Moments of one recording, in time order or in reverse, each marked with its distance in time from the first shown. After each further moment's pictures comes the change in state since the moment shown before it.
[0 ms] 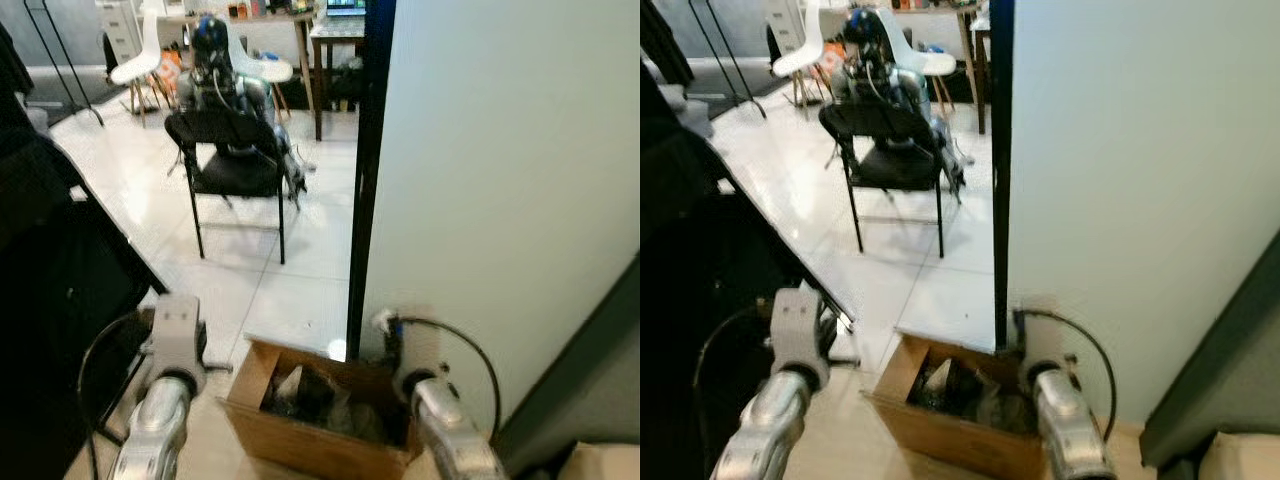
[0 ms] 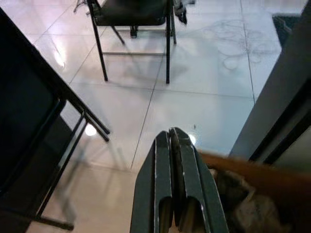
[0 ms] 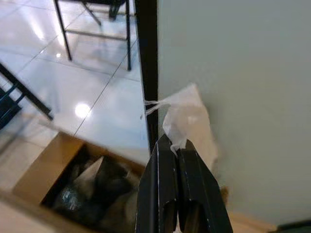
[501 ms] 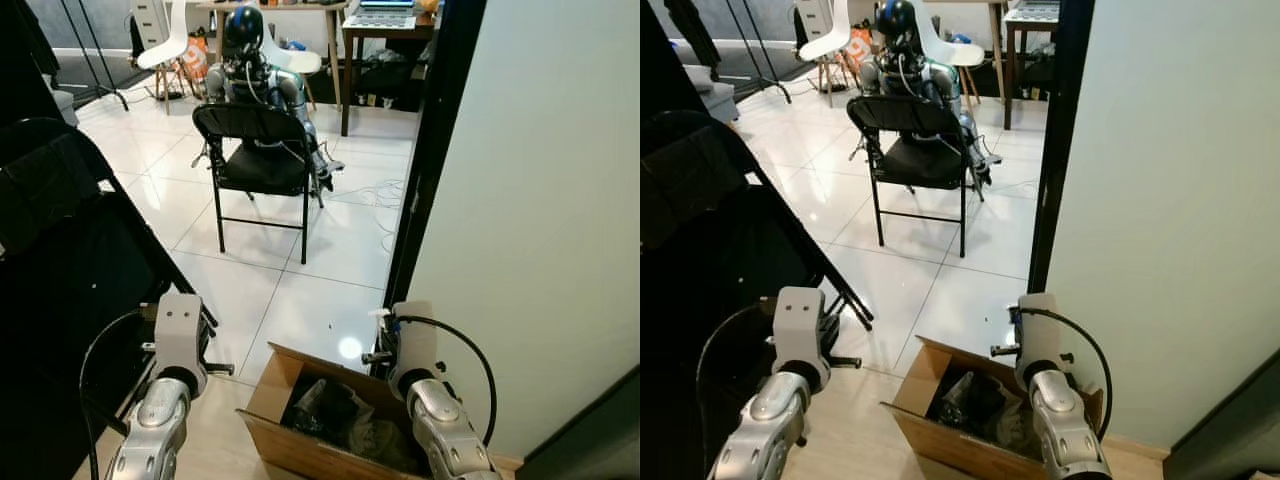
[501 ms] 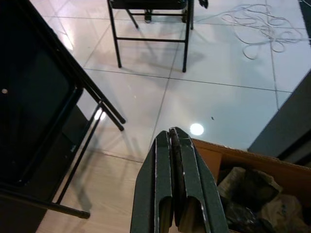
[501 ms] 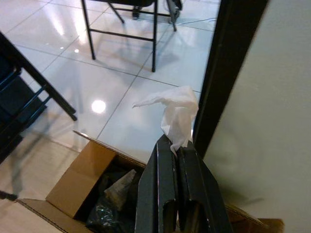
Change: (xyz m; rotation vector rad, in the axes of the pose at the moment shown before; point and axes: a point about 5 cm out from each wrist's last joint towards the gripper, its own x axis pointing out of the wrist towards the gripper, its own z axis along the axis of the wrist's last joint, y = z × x) left arm 0.000 -0.001 -0.004 0.013 0.038 -0.027; right arm 0.000 0.008 -0.001 0.014 0.004 0.019
